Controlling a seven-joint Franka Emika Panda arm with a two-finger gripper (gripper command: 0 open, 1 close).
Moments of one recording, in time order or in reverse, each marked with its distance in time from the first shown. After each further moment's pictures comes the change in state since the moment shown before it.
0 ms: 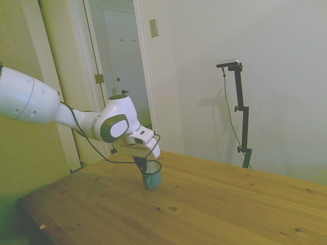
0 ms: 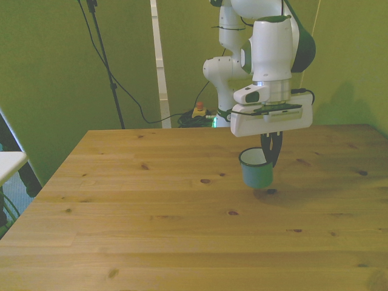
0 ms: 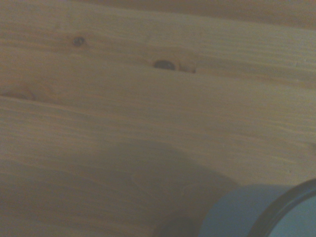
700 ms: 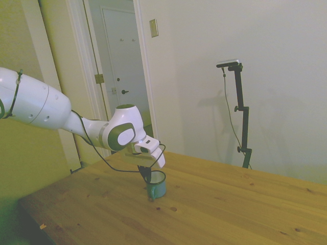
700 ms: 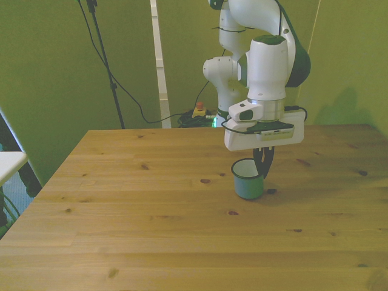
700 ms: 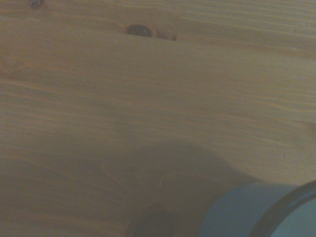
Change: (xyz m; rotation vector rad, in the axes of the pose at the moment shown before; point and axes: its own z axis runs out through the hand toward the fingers) arm 0.008 0.010 0.025 -0.040 -0.019 0.013
